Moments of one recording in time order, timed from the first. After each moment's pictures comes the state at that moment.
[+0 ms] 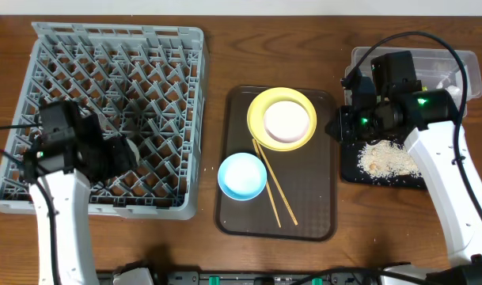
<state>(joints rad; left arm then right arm) 0.31 1.25 1.09 -1.10 0.12 -0.12 0.17 1.50 1.38 -1.10 -0.34 0.14</state>
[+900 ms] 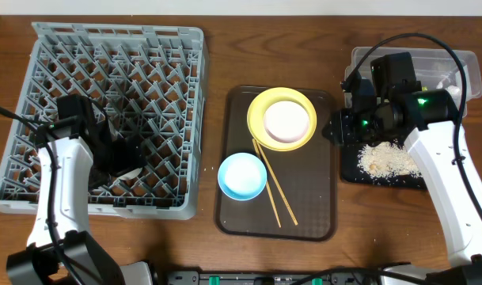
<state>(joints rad) 0.31 1.48 1.09 -1.11 0.10 -0.13 0.17 1.50 1.38 -1.13 -0.33 0.12</state>
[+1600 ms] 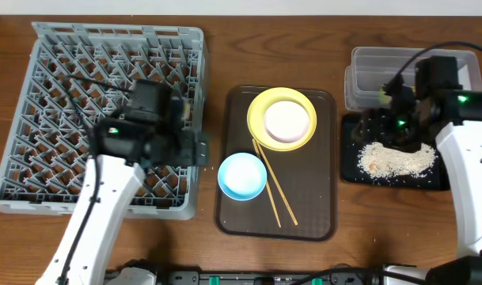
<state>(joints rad) -0.25 1.32 1.23 -1.14 0.15 -0.19 -0.07 1.50 1.38 -1.23 -0.32 0.12</state>
